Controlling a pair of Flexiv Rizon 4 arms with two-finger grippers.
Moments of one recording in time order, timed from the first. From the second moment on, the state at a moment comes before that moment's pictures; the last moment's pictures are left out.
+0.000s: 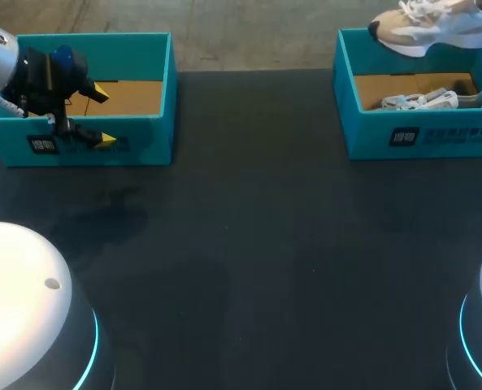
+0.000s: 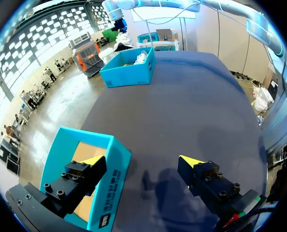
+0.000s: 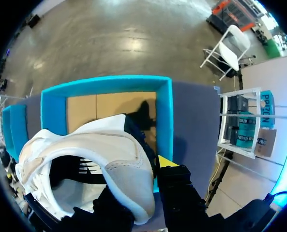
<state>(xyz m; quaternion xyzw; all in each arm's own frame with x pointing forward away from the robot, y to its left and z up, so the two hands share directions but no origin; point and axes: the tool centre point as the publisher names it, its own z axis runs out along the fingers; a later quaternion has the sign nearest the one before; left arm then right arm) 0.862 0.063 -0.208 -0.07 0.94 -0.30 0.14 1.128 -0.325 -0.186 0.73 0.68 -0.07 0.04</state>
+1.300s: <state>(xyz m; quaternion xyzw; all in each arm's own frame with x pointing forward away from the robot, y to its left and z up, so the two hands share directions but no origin) 0.862 0.063 -0.208 -0.07 0.94 -0.30 0.14 1.130 -0.329 -0.199 0.80 0.59 -0.09 0.08</state>
